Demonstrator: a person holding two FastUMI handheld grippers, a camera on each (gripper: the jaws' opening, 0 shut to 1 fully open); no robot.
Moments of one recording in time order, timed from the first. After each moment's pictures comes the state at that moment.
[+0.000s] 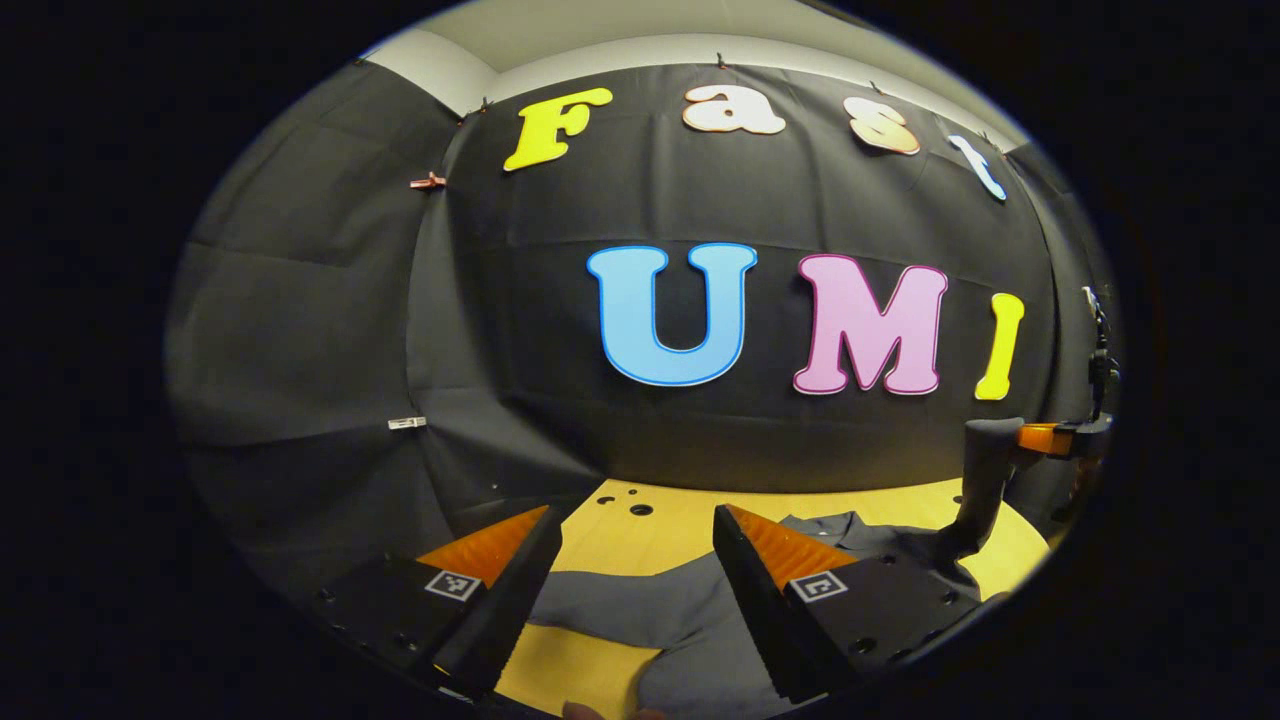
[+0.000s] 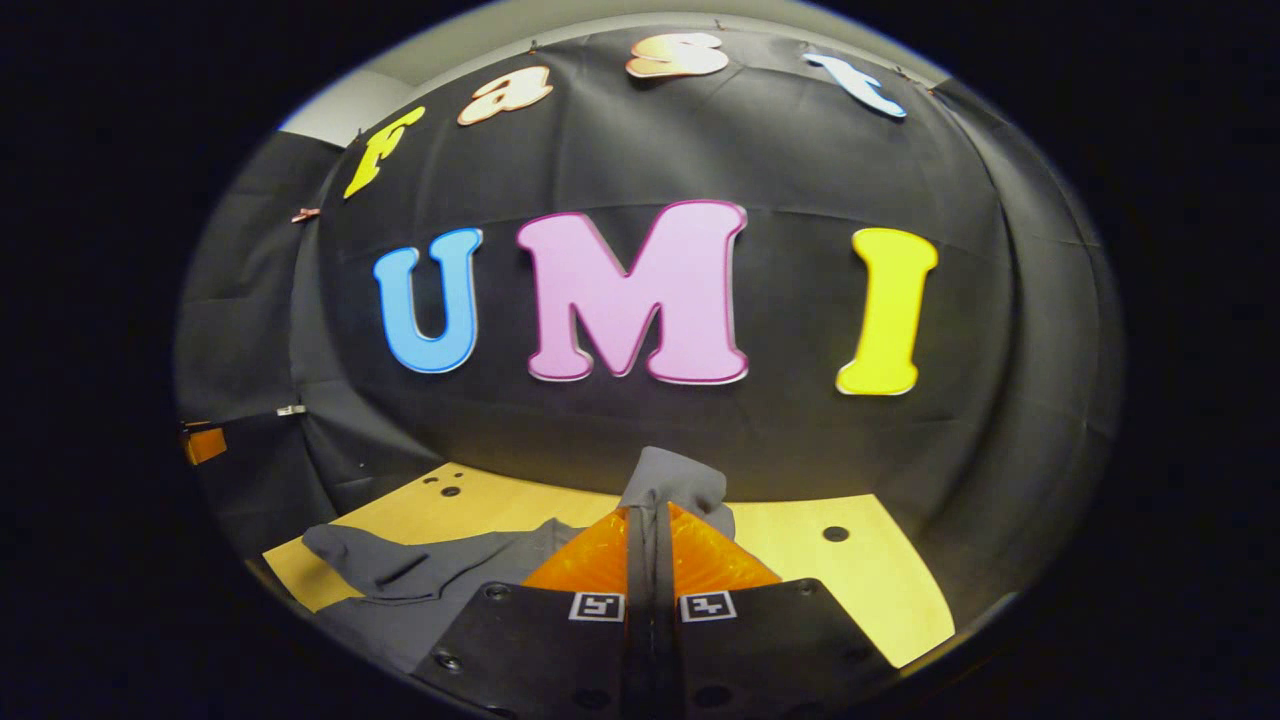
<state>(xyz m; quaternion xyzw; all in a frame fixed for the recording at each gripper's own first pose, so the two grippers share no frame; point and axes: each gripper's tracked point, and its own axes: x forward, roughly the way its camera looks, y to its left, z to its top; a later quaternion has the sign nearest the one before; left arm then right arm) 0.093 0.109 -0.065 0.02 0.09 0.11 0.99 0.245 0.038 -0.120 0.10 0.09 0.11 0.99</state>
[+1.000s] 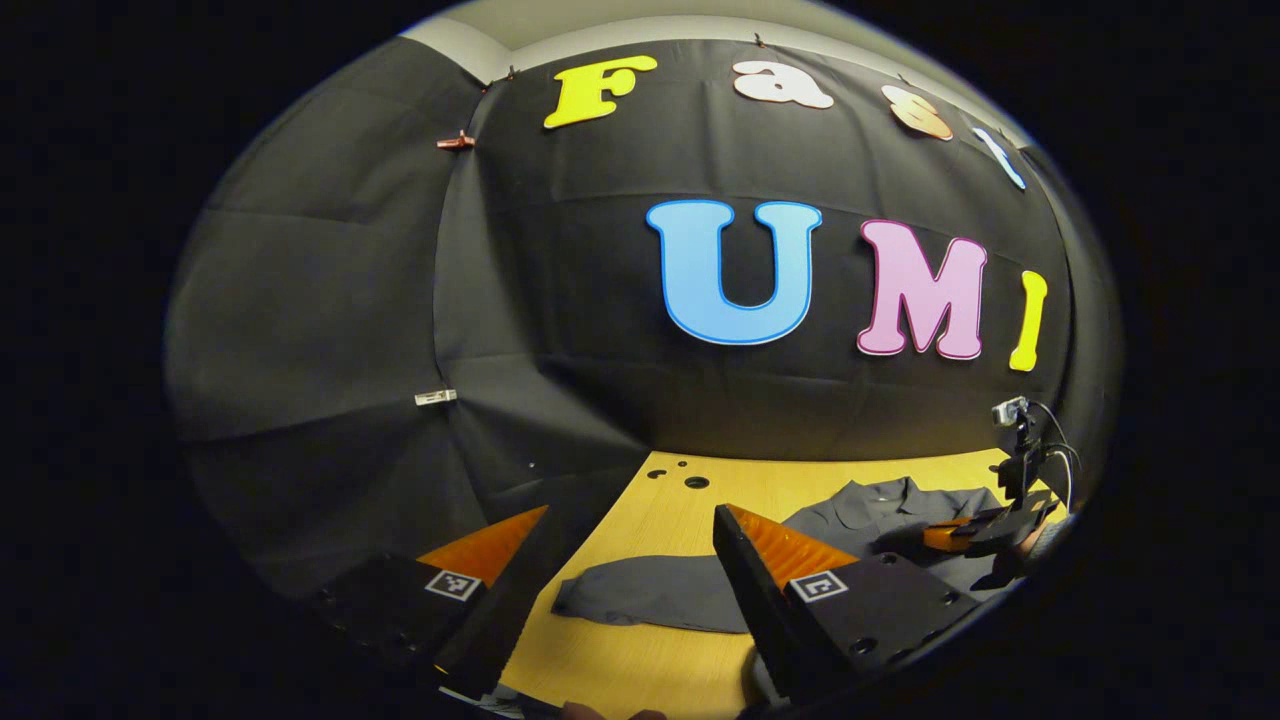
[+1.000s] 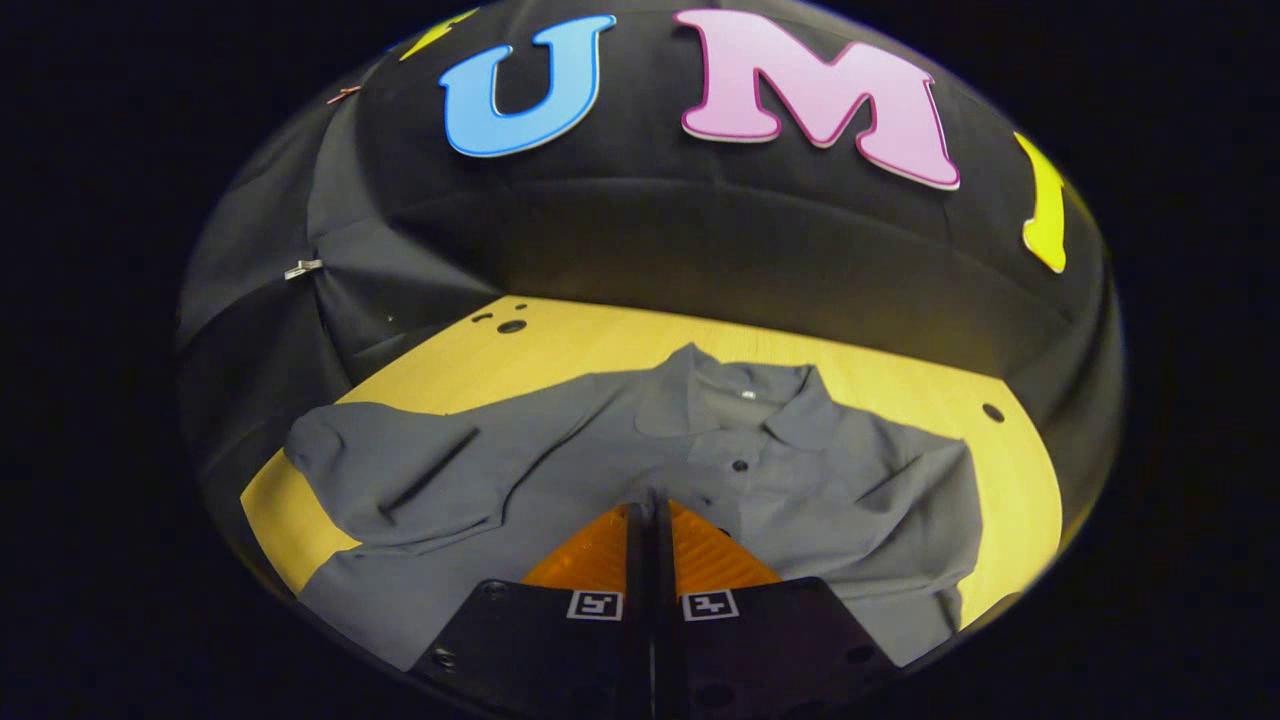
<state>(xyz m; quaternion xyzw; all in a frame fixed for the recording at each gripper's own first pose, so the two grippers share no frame) 0.106 0.229 -0.116 0.01 0.13 0.11 0.99 0.250 0.271 -0.325 0.06 0.31 0.17 0.93</state>
